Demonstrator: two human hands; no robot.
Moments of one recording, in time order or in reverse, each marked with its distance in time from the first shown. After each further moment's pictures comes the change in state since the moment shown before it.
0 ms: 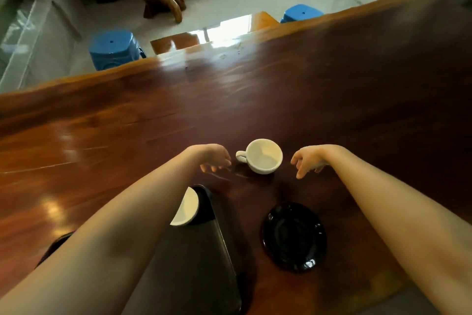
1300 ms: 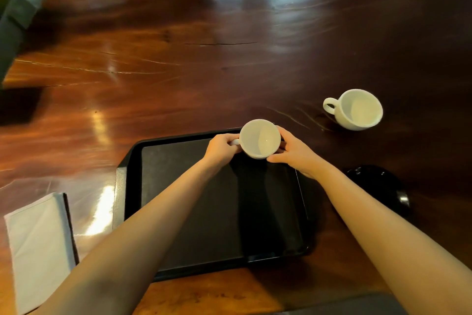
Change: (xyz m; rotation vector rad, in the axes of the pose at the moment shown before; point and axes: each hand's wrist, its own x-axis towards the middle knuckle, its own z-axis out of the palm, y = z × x) left_hand -0.057 -0.172 0.155 -0.977 0.543 -0.097; right_hand 0.027 -0.175 0.187 0.668 0.006 -0.529
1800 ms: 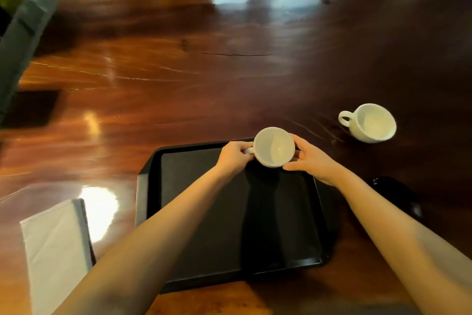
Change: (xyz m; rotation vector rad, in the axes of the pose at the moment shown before) left_hand -0.015 0.000 -0.029 -0.034 -0.050 0.045; right_hand -0.008 -0.022 0.009 -0.050 -0.043 0.005
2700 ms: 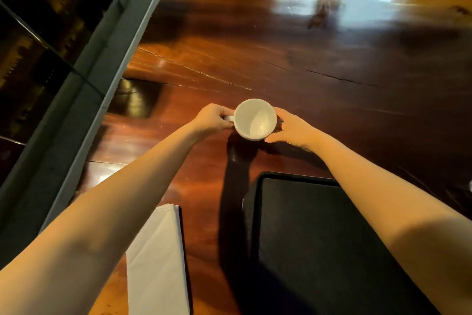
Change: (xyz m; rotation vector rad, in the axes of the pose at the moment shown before) left_hand 0.037 -0.079 -0.314 0.105 0.148 0.029; right_hand 0.182 -0.203 0.197 -0.317 -0.162 -0.149
